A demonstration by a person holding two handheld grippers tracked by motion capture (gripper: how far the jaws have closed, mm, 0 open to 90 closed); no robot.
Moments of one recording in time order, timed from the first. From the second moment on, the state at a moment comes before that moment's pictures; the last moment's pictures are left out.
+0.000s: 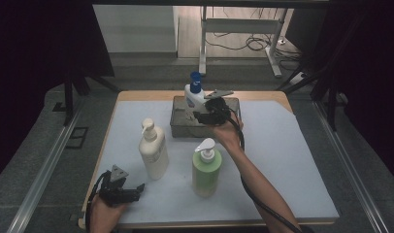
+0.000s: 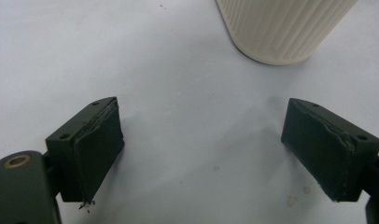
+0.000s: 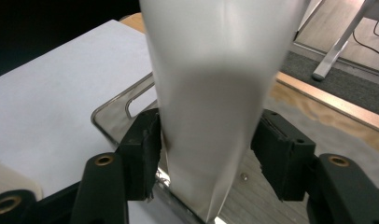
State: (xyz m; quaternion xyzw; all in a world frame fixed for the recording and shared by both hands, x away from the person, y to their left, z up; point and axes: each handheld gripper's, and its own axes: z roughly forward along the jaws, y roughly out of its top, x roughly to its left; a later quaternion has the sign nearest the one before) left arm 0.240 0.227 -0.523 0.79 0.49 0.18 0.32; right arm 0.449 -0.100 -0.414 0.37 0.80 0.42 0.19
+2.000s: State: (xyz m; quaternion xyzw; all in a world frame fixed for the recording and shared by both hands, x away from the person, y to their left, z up) left arm 0.240 0.227 -0.523 0.79 0.49 0.18 0.32; right arm 0.477 -0.110 -0.459 0.44 0.80 0.36 0.18
